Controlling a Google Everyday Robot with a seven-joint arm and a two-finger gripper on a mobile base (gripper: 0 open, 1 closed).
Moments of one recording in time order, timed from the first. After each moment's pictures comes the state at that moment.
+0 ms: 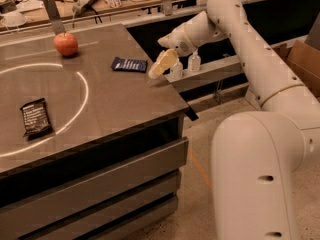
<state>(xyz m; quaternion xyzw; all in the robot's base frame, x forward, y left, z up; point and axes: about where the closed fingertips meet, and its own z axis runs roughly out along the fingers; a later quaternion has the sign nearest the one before) 0.766 0.005 0.856 -0.59 0.68 0.26 0.36</state>
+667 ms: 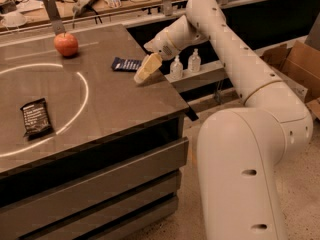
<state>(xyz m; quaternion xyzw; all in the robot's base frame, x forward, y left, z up) 0.770 0.052 0.838 -0.60 0.68 0.26 0.34</state>
